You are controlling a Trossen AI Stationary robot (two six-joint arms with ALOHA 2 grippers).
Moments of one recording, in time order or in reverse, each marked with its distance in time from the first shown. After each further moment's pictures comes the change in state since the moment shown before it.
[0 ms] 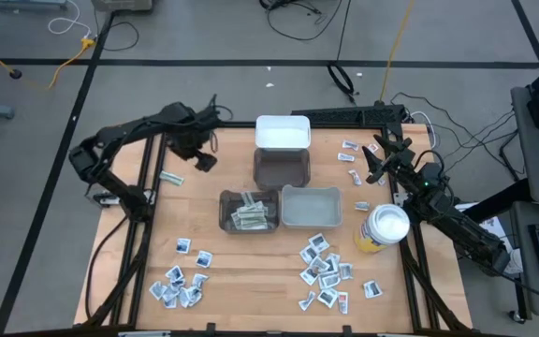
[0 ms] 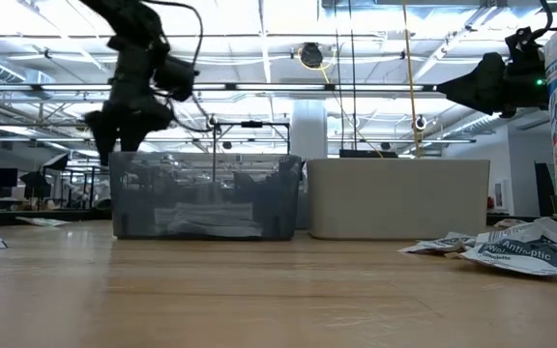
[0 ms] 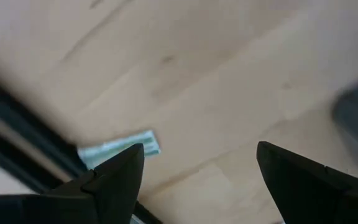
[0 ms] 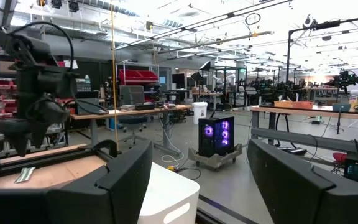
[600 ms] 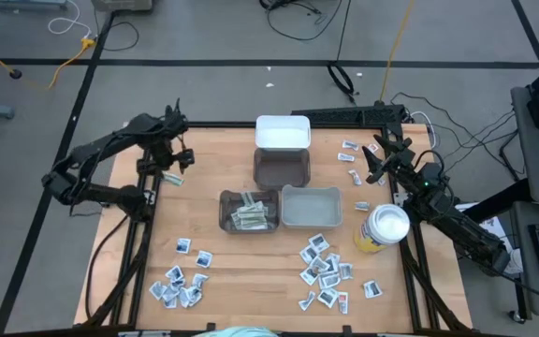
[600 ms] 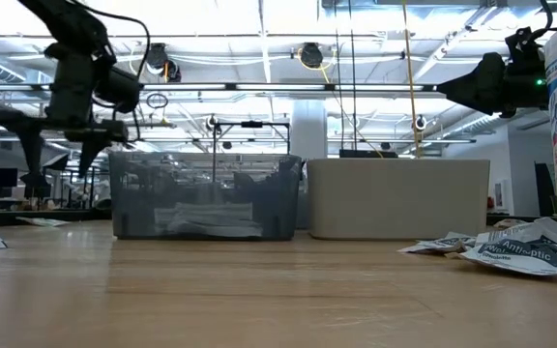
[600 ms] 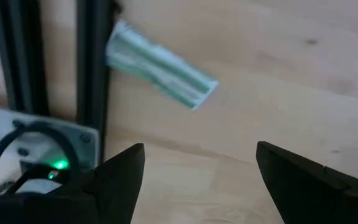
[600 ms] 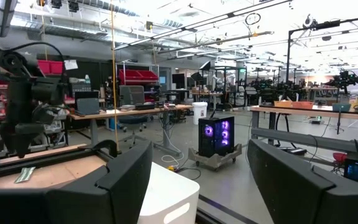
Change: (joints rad) left arm 0.248 -0.276 -0.338 0.064 0.082 -0.578; right arm 0.000 0.000 0.000 0.000 0.000 0.000
